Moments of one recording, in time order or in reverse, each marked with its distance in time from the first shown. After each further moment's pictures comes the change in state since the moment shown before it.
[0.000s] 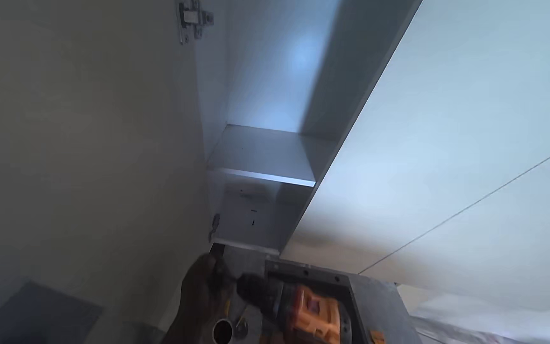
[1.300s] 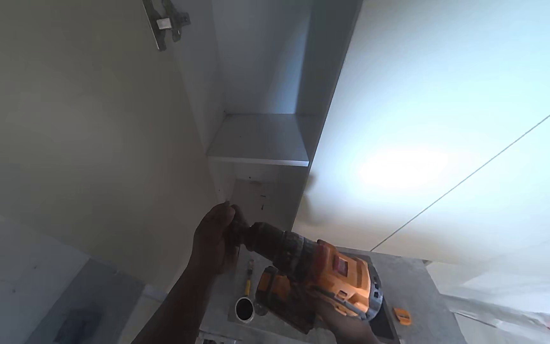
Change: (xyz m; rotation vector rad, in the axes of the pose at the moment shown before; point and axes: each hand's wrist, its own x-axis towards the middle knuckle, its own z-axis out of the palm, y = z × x) left_hand 0.014 0.048 0.091 -0.007 -0.283 0.045; right_hand 0.014 -0.017 -0.017 0.320 0.015 -0.341
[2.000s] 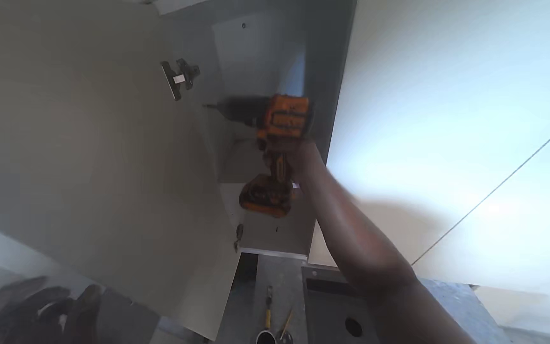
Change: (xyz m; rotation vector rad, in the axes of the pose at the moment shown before) left_hand -0.097 0.153 -0.029 1.422 0.549 0.960; right_hand 0.298 -0.047 0.065 0.256 -0.223 0.036
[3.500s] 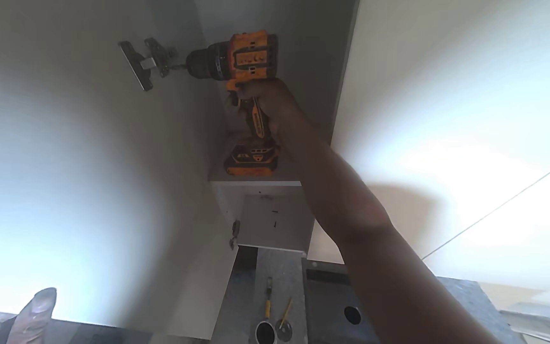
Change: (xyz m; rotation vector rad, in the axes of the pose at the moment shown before) left_hand 0.018 -0.009 0.013 -0.019 -0.078 -0.125; right_hand 0.104 -0.018 -0.001 -0.099 -0.006 0.183
